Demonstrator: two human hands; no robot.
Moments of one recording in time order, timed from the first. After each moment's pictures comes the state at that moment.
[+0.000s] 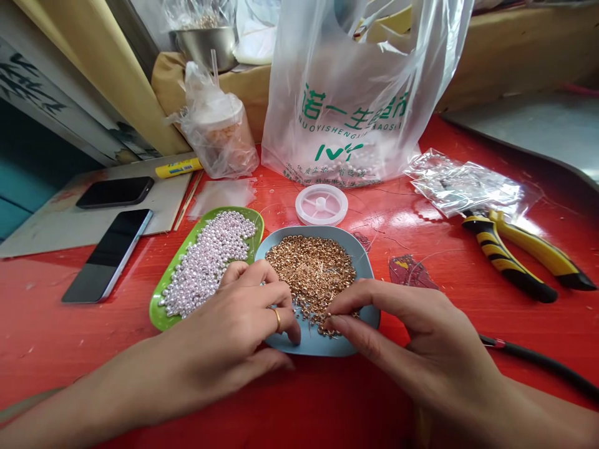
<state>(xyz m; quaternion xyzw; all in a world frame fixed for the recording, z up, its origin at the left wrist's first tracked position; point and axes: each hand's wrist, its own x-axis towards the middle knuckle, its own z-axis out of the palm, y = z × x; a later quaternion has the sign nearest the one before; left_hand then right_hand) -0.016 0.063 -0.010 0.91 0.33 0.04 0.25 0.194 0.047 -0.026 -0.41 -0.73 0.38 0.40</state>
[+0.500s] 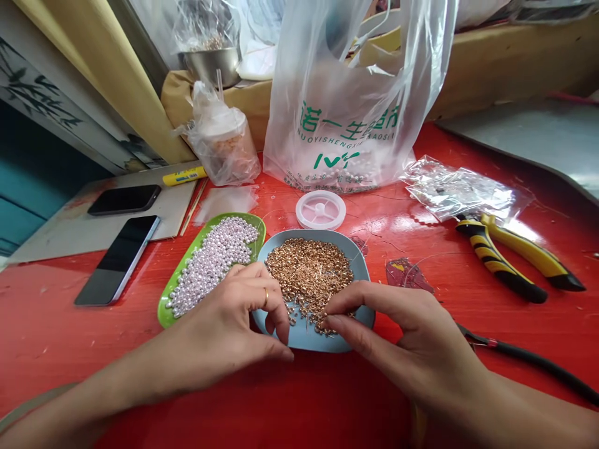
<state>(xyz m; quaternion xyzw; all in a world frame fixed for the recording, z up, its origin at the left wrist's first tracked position) -0.013 0.066 -0.007 0.83 0.44 0.09 0.34 0.191 0.049 -0.022 -0.42 -0.72 0.39 0.38</state>
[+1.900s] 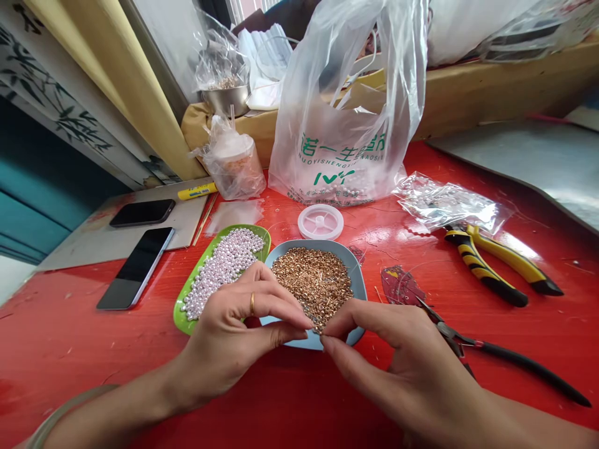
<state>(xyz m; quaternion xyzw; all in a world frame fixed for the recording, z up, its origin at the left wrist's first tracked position) -0.003 0.051 -0.009 0.75 0.37 0.39 0.39 0.187 0.033 -0.014 -0.41 -0.75 0.35 0.39</state>
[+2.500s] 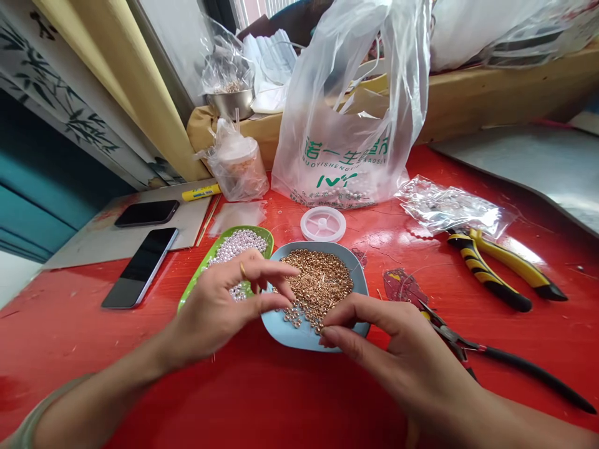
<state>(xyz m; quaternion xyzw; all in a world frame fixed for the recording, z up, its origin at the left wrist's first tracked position) -0.021 0.069 0.000 0.76 0.42 0.35 0.36 0.187 0.040 -0.019 -0.44 -0.69 0.45 0.35</state>
